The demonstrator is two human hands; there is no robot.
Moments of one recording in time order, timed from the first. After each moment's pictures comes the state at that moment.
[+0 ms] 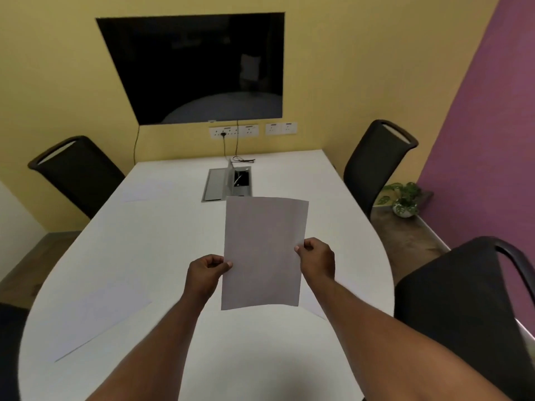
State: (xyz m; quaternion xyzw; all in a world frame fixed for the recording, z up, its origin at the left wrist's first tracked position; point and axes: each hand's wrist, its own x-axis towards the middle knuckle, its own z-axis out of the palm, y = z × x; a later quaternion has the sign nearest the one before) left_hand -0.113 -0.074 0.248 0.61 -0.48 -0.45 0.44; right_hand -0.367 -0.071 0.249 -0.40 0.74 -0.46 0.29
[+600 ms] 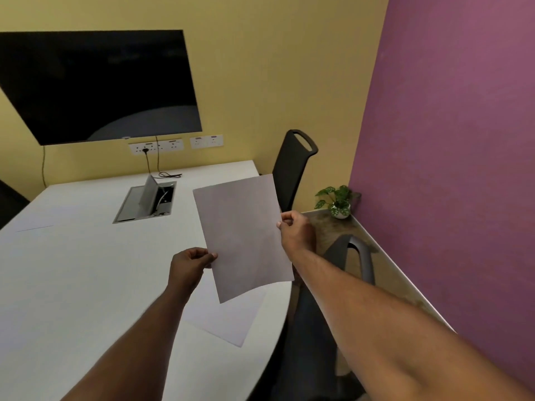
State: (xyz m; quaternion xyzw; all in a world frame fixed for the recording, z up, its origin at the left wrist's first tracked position) left_hand -0.441 -0.060 0.265 0.56 -0.52 -0.46 0.44; right_hand -0.689 -0.045 0.298 -0.42 0.71 -0.53 0.21
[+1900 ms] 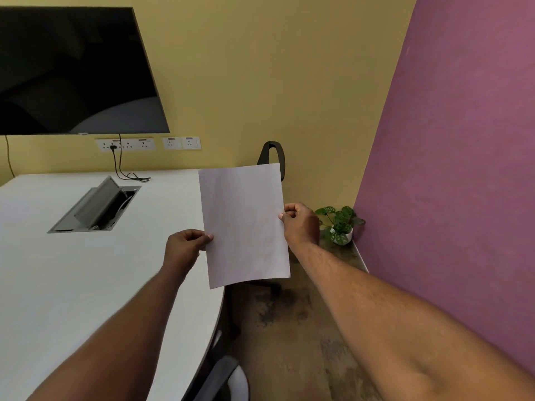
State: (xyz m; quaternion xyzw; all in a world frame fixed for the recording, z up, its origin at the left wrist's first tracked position) left_hand -0.807 -0.302 0.280 0.61 -0.48 -0.41 0.48; right_hand -1.068 -0.308 0.307 -0.47 0.68 -0.50 0.24
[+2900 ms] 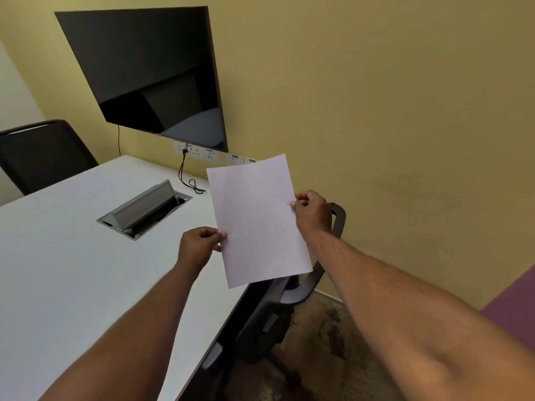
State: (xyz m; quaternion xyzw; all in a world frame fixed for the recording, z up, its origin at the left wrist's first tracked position) left_hand -0.889 -0.663 0.288 0.70 -0.30 -0.29 0.57; right_hand -1.100 -0.813 0.328 -0.63 0.52 -0.44 0.37
